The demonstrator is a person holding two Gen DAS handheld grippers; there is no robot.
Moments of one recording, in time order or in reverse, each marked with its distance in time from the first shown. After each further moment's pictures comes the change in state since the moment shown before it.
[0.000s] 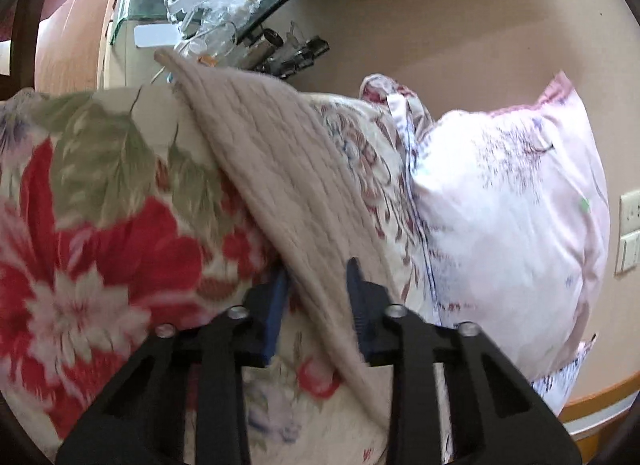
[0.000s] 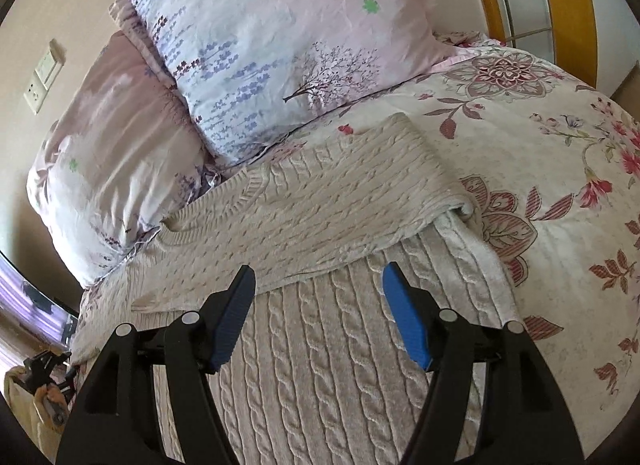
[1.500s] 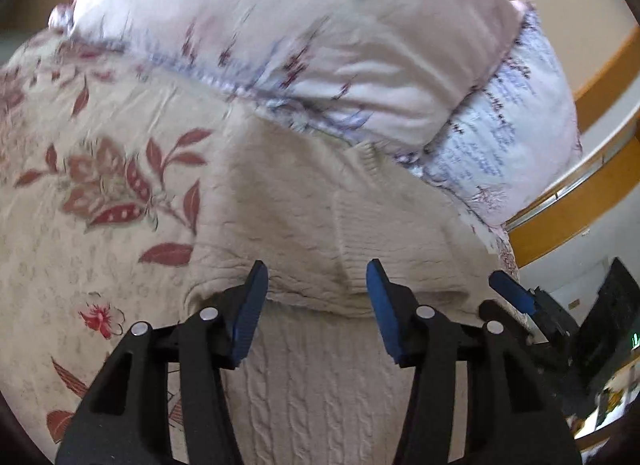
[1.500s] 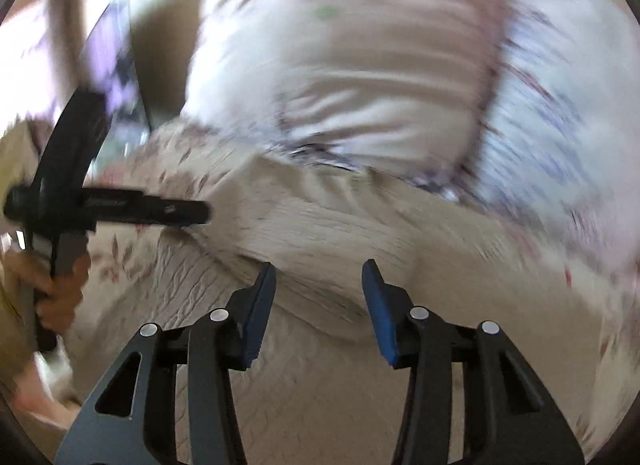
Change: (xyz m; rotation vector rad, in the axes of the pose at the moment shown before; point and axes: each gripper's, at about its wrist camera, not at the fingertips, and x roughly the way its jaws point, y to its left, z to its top) left arm 0.056 -0.160 -0.225 0.821 0.422 -0.147; right arm 0.039 0.213 -0.049 -0.905 0.105 0.267
